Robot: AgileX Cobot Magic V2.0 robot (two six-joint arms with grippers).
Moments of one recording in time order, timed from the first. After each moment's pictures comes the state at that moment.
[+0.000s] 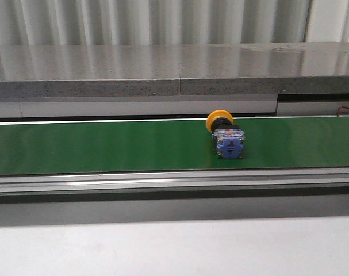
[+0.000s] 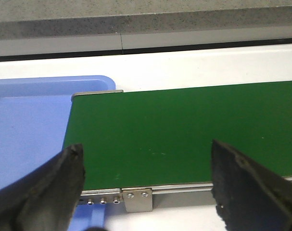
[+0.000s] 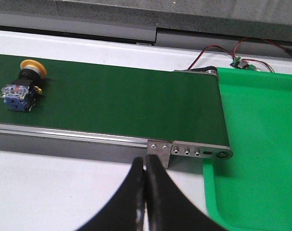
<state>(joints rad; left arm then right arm) -0.04 0.57 -0.48 0.01 0.48 0.01 0.05 0.19 -0.44 0.07 0.71 -0.05</state>
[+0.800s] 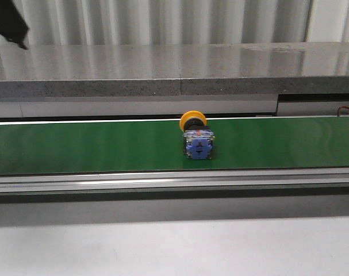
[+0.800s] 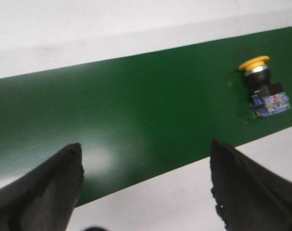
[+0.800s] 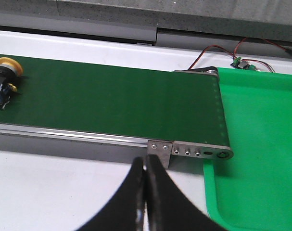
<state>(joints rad) -0.25 1.25 -1.03 -0.35 0.81 0.15 0.05 0.19 -0.44 0.07 0.71 -0.05</state>
